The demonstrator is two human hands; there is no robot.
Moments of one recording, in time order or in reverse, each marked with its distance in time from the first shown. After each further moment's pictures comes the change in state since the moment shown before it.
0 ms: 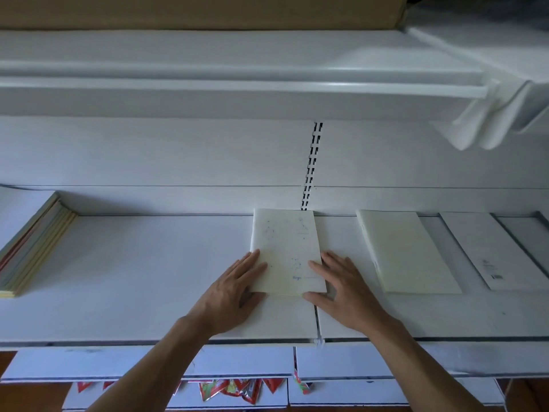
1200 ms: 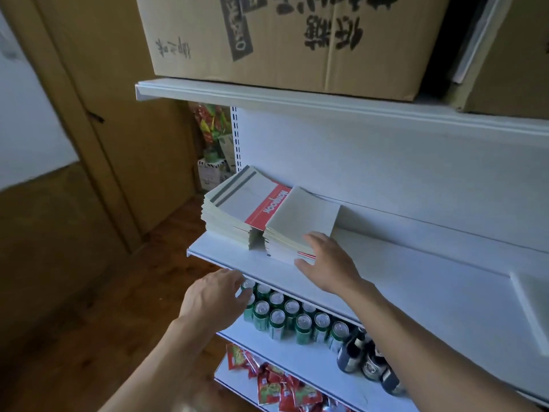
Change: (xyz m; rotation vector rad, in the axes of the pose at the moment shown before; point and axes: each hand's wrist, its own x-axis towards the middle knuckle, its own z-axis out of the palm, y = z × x) left_hand -0.381 -0.188 -0.308 0.370 0.200 -0.864; right_hand 0.117 -0.548 0.146 -0.059 -0.031 -0.334
